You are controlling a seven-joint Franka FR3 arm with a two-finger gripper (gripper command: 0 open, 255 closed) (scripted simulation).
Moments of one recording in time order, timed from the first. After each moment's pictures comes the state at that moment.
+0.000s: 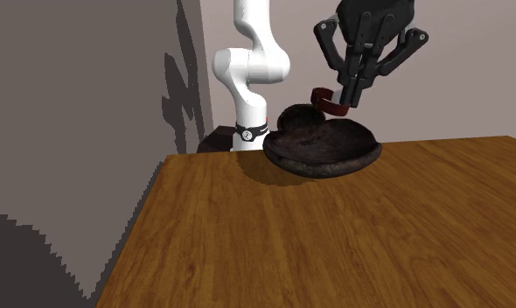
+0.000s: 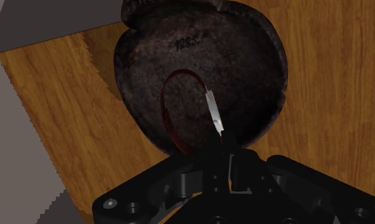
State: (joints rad) arm 0.14 -0.24 0.43 -2.09 -0.02 1.90 0.42
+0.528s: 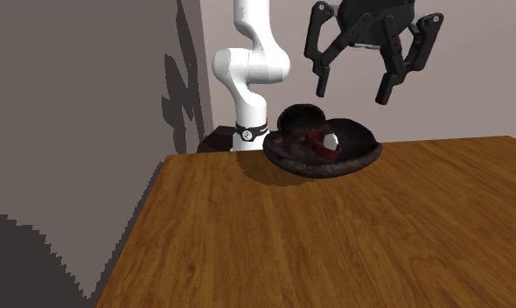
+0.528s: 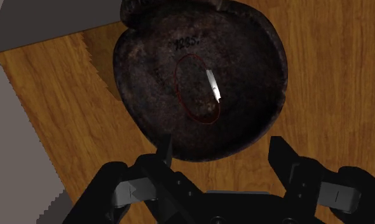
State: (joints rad) arm 0.14 -0.24 0.43 -2.09 -0.02 1.90 0.42
